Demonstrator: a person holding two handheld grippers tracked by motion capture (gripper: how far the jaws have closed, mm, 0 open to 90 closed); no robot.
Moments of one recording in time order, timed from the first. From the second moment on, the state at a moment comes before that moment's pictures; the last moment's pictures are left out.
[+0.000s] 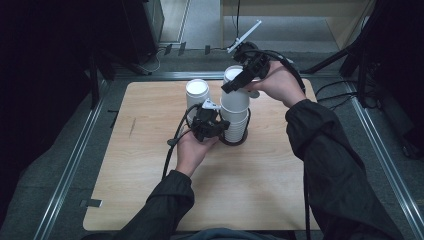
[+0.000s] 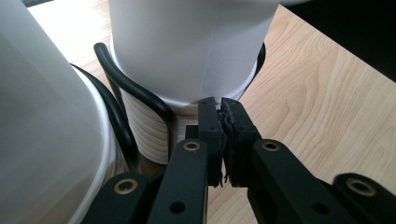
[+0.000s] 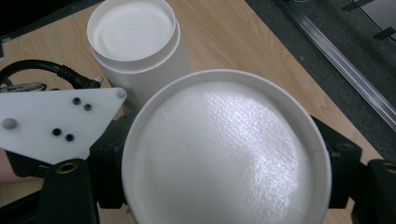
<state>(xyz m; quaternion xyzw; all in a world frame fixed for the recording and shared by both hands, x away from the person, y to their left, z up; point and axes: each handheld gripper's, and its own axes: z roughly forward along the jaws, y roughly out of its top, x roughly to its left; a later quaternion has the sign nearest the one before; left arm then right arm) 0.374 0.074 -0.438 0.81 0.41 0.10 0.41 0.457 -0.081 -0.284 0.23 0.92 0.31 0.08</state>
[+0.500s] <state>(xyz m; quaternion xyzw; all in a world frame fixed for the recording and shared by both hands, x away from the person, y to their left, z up) 0.374 0.076 -0.437 0.81 0.40 0.09 0.42 0.436 -0.089 -0.228 0.21 0.92 0.33 0.08</state>
